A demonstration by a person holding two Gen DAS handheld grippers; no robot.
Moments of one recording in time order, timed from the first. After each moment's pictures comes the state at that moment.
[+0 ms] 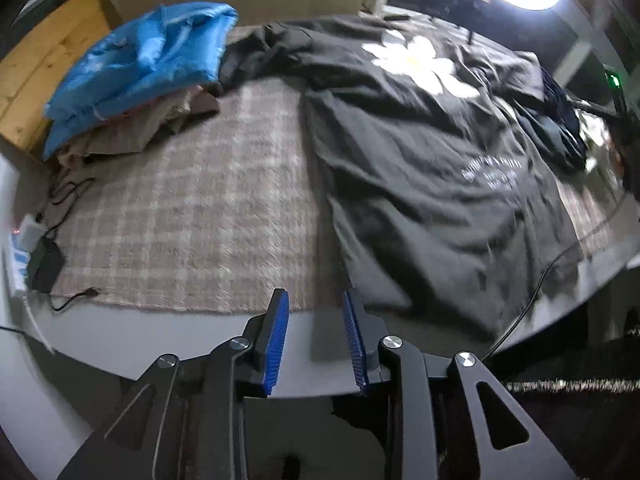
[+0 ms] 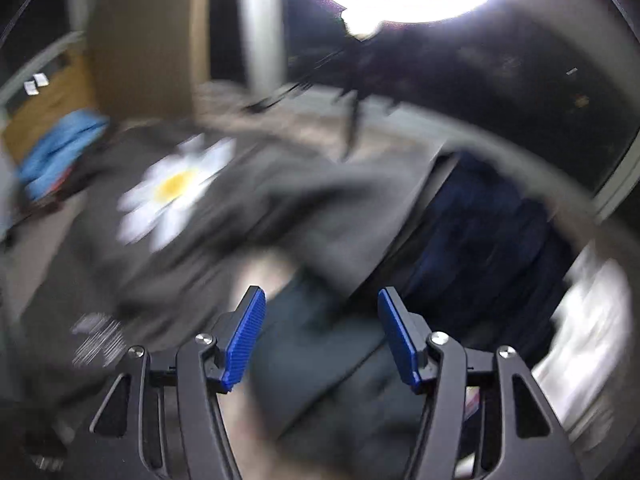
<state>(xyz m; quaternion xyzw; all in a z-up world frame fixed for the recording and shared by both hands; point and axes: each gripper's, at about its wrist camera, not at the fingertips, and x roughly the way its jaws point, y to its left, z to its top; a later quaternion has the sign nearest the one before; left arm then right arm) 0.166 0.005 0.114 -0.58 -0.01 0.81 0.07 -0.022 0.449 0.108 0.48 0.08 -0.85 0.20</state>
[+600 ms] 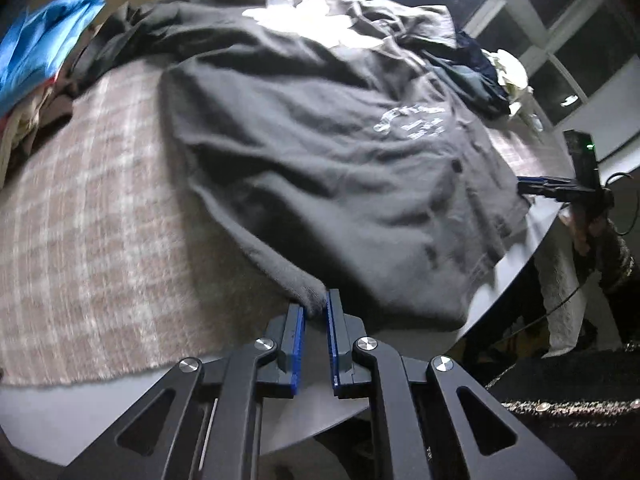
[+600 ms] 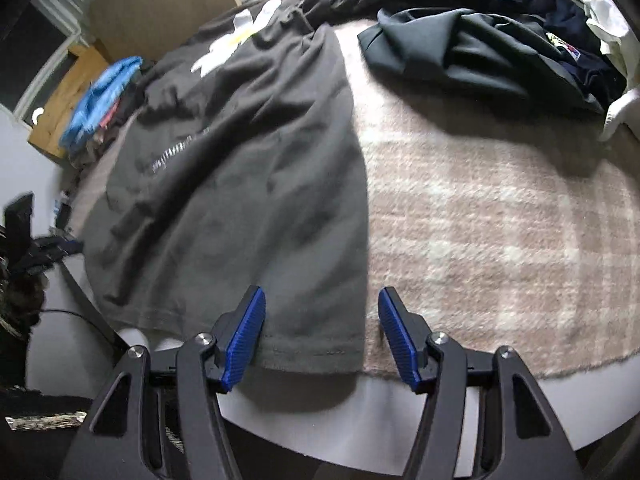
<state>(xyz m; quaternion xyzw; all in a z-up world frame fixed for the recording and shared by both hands) 0.147 0.044 0.069 -0.58 -0.01 0.78 0.25 0.159 0.417 0.015 0.59 -0.05 -0.79 0.19</state>
